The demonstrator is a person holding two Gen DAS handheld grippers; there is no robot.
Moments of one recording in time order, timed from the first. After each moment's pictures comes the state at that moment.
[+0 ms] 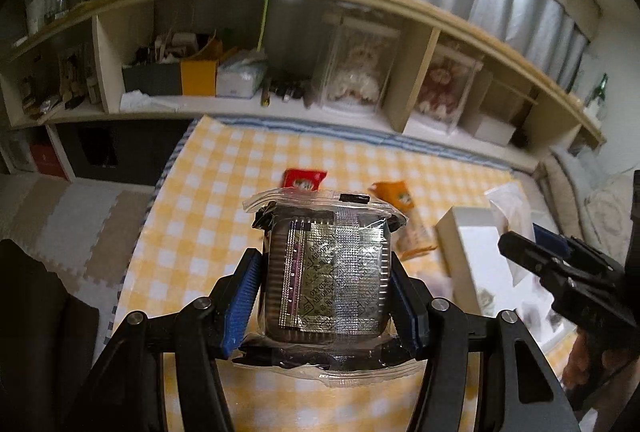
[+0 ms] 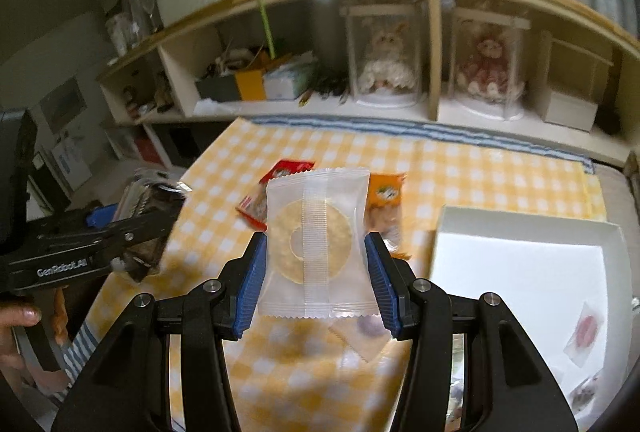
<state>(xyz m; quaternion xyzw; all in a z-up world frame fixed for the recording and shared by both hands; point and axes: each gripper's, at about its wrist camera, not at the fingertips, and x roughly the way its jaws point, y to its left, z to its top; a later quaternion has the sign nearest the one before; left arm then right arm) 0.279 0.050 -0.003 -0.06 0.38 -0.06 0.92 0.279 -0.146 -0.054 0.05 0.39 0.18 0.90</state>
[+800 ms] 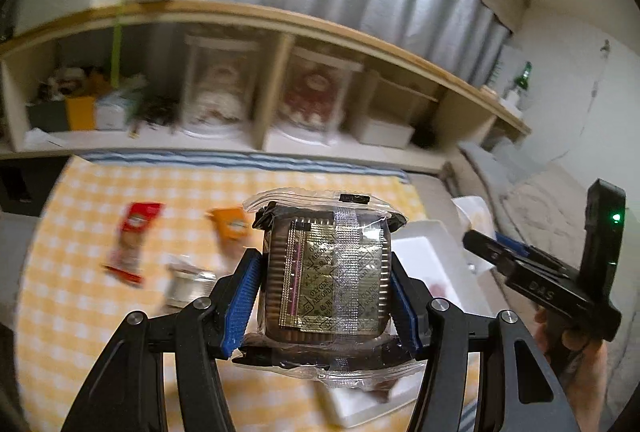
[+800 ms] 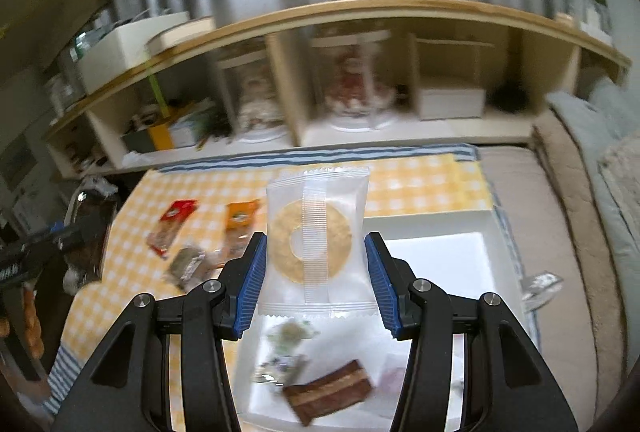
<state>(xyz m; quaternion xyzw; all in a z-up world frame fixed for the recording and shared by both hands) 0.296 -0.074 0.010 -0.08 0.37 -0.20 0.90 0.258 -0.317 -0.026 0.10 0.38 0.04 0.92</state>
